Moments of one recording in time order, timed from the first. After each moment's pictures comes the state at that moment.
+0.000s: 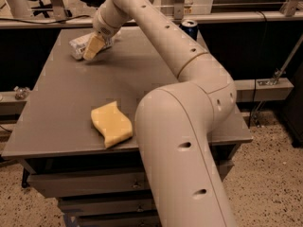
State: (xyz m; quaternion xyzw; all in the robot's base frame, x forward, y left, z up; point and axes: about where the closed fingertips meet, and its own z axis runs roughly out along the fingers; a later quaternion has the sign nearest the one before) arm 0.822 0.196 0.865 -0.66 0.63 0.11 0.39
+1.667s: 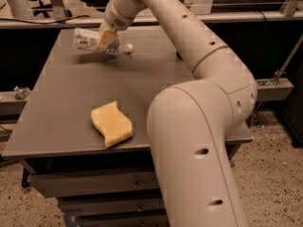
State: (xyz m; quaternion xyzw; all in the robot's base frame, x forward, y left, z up) arm 0.796 0.149 0.890 -0.68 0.63 0.10 0.35
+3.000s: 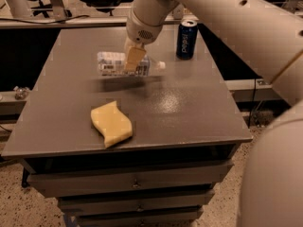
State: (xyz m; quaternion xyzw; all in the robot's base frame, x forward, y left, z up) arm 0.656 0.053 0.901 -0.72 0.65 0.04 0.24
